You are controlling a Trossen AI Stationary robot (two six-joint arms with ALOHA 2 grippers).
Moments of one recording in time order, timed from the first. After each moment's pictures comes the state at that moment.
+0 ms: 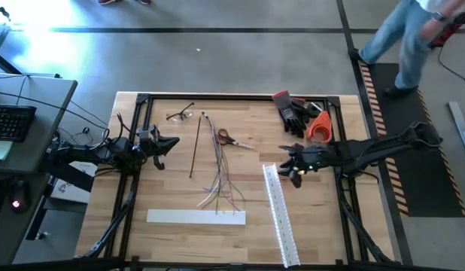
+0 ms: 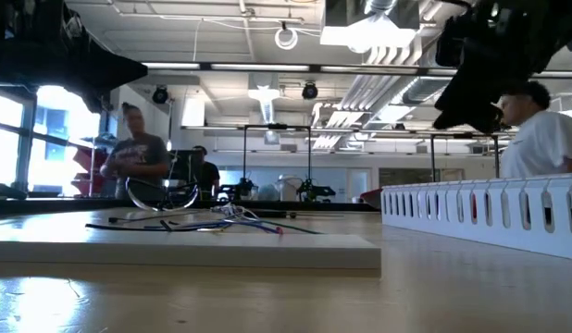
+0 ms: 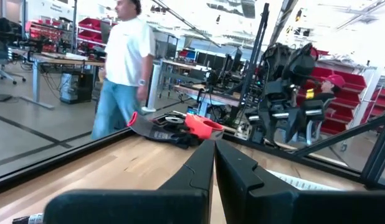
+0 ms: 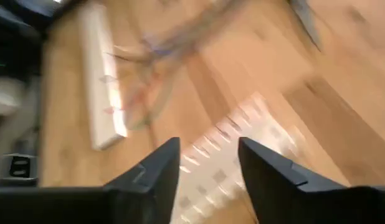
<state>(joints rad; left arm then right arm) -0.08 0.04 0.01 0.15 -0.43 -0.16 0.15 0.97 0.52 -0.29 0.08 0.68</state>
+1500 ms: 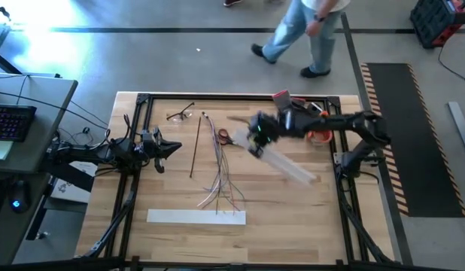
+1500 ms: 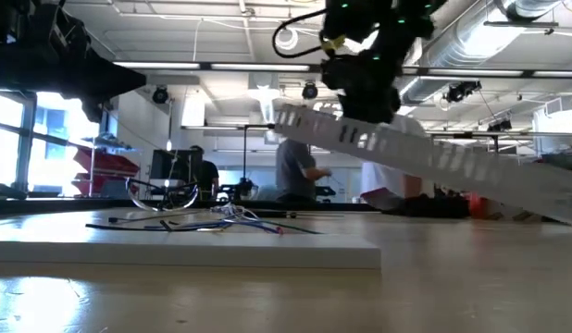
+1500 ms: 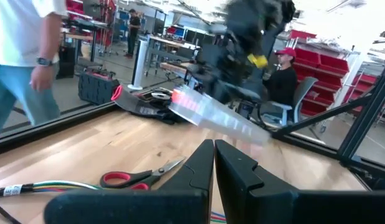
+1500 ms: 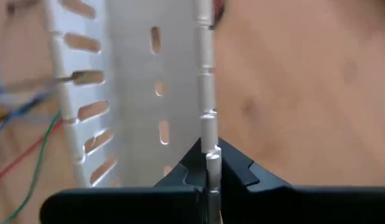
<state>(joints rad) -0.08 0.04 0.01 0.07 -0.36 -0.24 -0.21 1.67 1.25 -0.63 0.08 0.27</state>
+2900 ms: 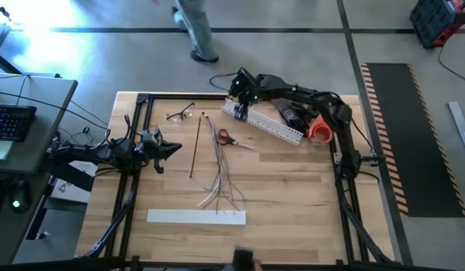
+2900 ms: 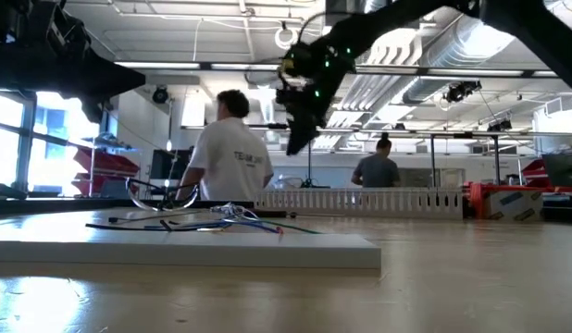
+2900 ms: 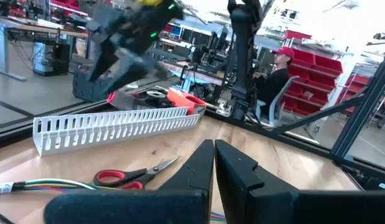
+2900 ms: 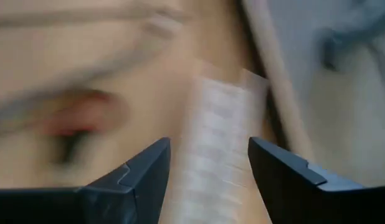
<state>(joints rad) -0.09 0.04 0.01 0.06 -0.34 -0.25 -0.47 2.11 1.87 -0.77 -0.05 -0.30</state>
